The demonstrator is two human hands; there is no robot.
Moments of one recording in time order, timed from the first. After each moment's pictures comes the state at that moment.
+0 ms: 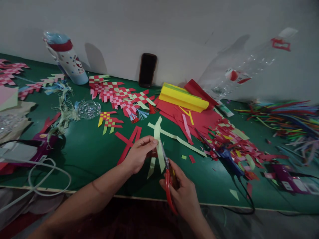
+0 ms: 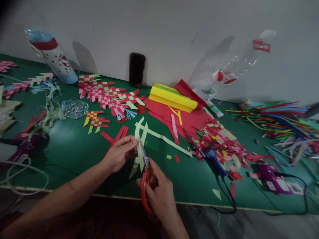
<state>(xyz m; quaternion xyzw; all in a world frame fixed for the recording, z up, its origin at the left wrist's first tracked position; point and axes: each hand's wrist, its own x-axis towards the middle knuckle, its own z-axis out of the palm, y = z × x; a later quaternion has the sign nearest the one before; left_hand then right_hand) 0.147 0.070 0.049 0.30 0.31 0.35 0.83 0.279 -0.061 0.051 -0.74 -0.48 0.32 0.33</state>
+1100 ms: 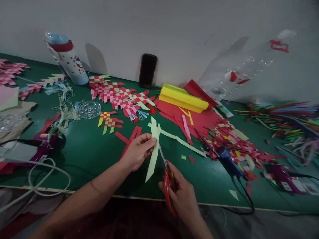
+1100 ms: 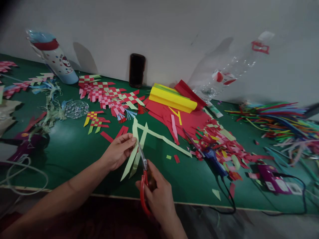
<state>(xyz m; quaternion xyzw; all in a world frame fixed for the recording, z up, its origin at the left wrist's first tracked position) 0.146 0.076 0.045 0.28 0.32 0.38 0.82 0.278 -0.067 0.044 -0.74 -0.49 0.32 0.32</state>
